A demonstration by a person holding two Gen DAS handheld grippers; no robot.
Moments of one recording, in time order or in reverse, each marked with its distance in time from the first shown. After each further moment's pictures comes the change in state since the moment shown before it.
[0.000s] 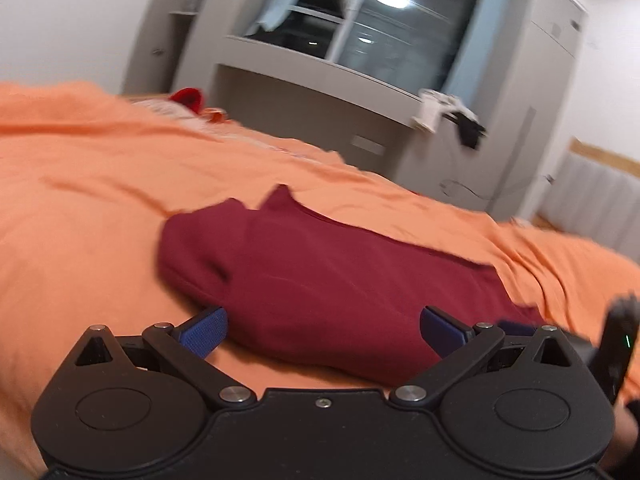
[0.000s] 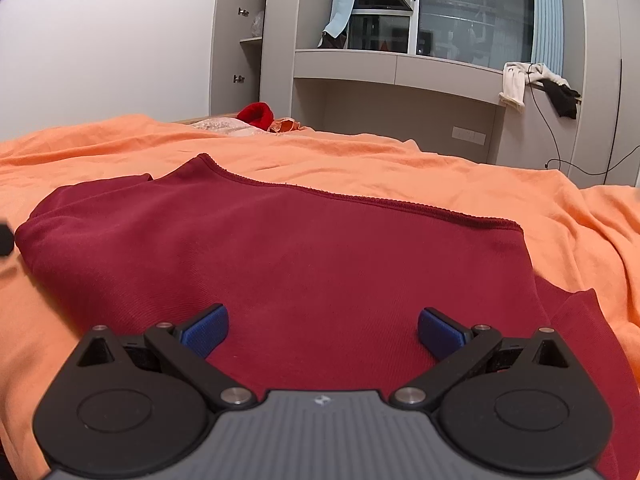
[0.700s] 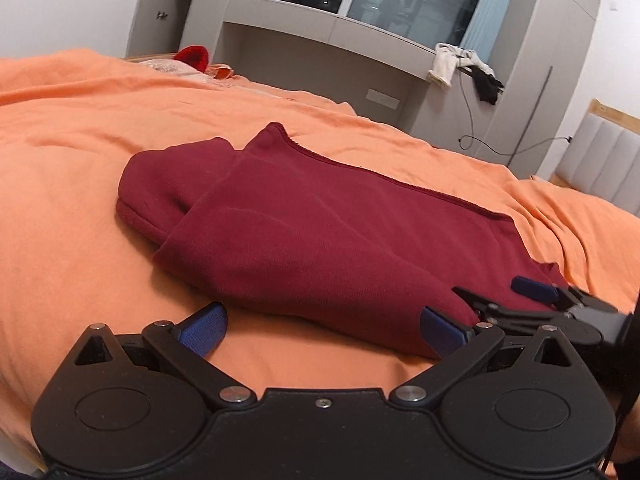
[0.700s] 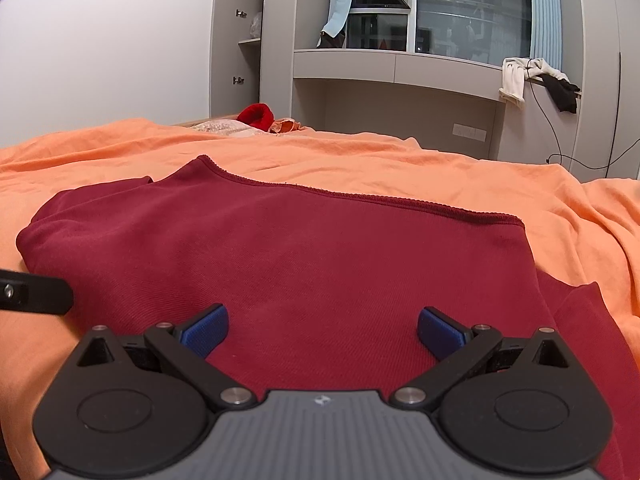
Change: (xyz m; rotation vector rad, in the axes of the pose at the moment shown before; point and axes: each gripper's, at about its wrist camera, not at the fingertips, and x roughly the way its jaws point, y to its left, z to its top) left arm 0.047 -0.021 -0.012 -0.028 0.137 0.074; right arm 0.000 -0.001 0.000 0.017 0.001 0.008
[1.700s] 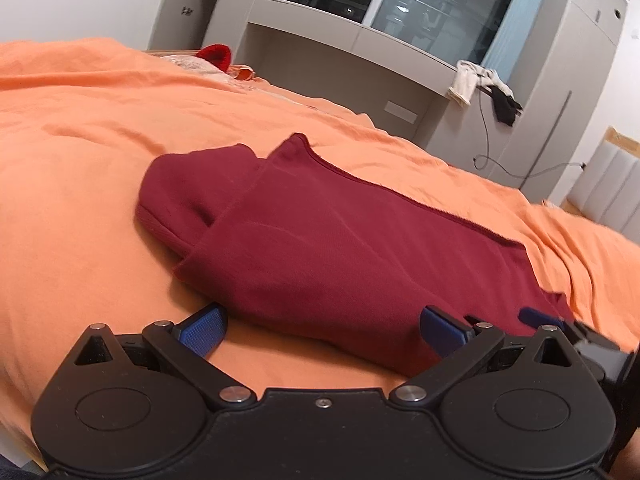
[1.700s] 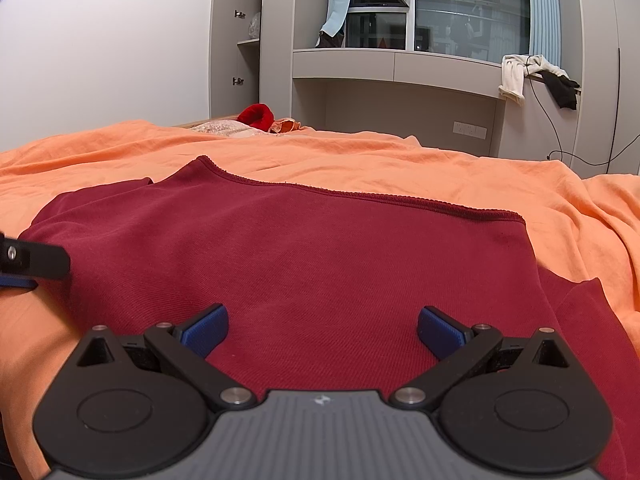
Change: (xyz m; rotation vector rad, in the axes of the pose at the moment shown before) left arm -0.003 0.013 0.006 -0.082 -0.028 0.020; right arm 0.000 0.001 0.000 0.006 0.001 0.002
